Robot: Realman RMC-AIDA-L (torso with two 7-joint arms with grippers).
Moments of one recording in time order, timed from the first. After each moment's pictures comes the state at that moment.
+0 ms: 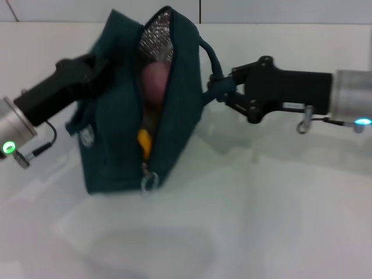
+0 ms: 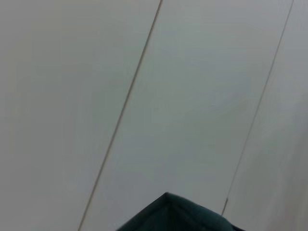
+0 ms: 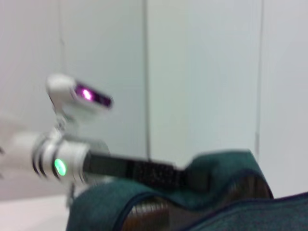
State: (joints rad) left arm -0.43 -2.09 0.74 0.44 1.42 1.44 -1.20; right arm 0.51 2.00 -1.54 -0.87 -1.26 -1.15 1.28
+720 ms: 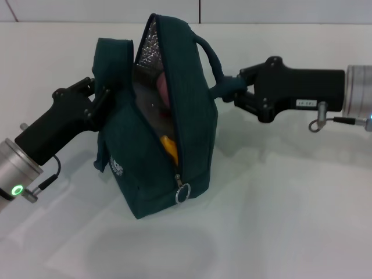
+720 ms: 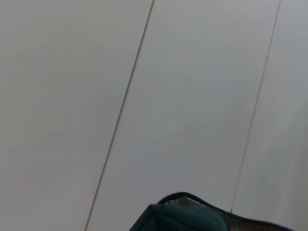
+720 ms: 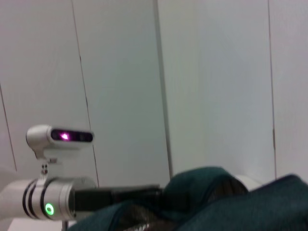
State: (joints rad) left arm -0.38 -2.09 0.74 0.21 1.30 1.55 -0.88; right arm 0.57 2.00 -1.40 -0.78 -1.35 -1.30 1.35
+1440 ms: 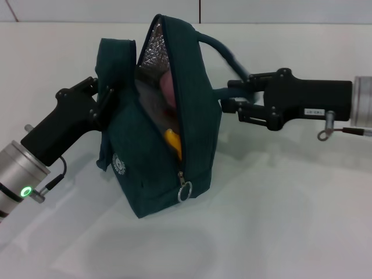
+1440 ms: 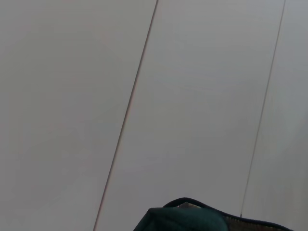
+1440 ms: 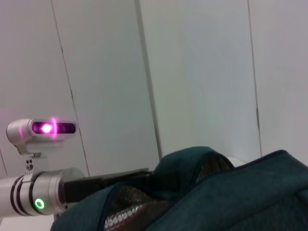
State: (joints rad) left arm -0.40 -2.10 0.74 0.14 1.25 1.55 -0.79; right arm 0.53 1.99 -1.37 -0.79 -1.39 -1.30 1.40
